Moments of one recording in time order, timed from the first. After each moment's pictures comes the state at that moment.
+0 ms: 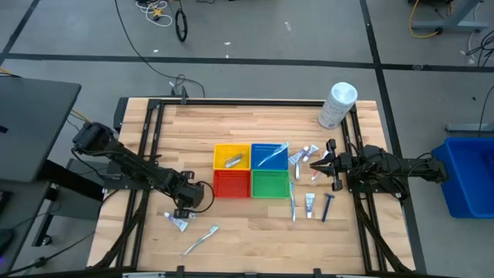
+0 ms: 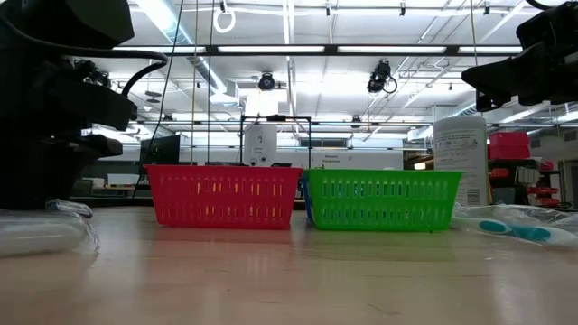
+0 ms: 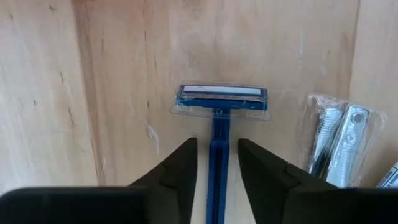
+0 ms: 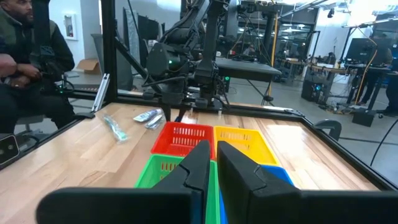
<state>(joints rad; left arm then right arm) -0.45 1.44 0.63 -0.56 -0.05 -0.40 -0.01 0.01 0.01 0.02 -0.08 -0.09</state>
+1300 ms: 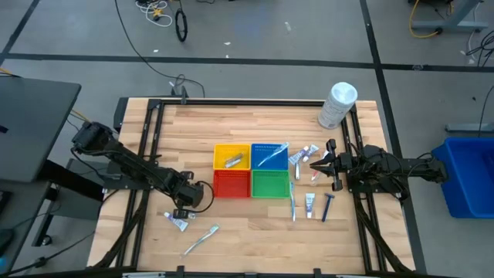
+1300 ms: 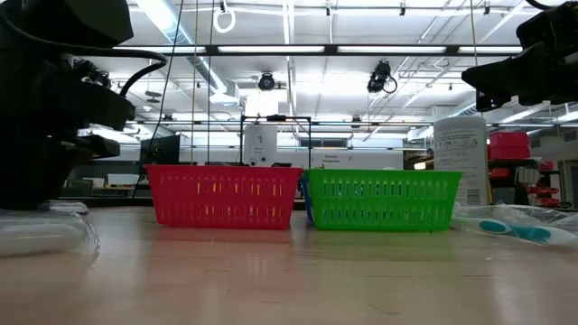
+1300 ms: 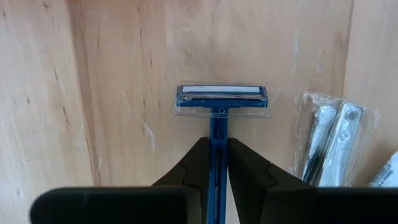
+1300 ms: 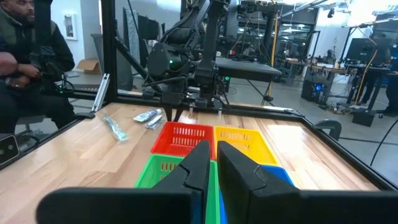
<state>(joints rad) -0.45 1.42 0.63 -0.58 -0.03 -0.40 -0.01 0.01 0.01 0.02 -0.08 -0.09</state>
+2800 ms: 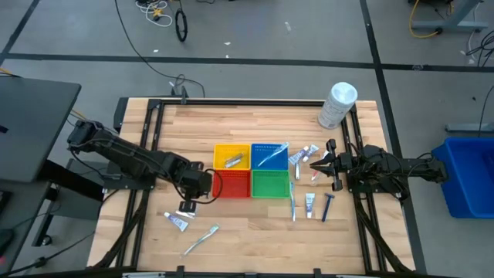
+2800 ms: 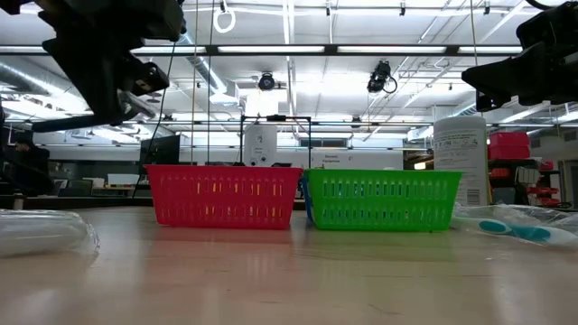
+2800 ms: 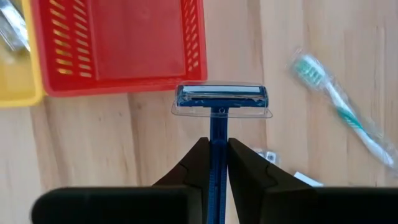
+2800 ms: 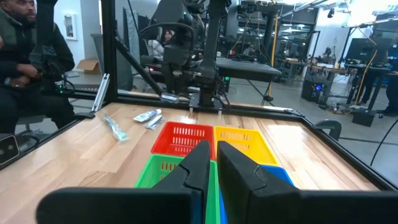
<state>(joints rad) -0.30 1.35 0.95 -0.81 0.01 -0.23 -0.01 0.01 0.01 0.03 -0.08 -0.09</state>
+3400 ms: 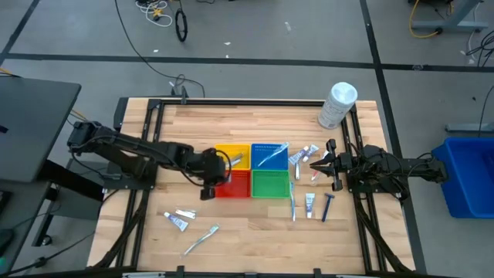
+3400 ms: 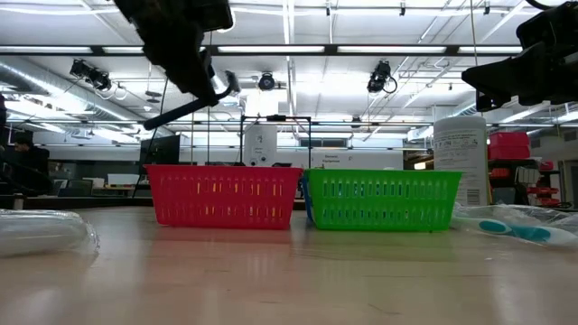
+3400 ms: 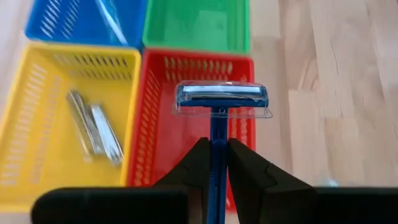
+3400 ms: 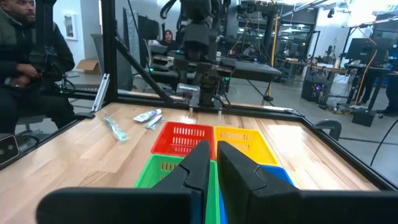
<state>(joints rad) -0.15 1.35 0.95 -0.49 -0.06 -0.21 -0.01 0.01 0.01 0.03 -0.08 -0.09</state>
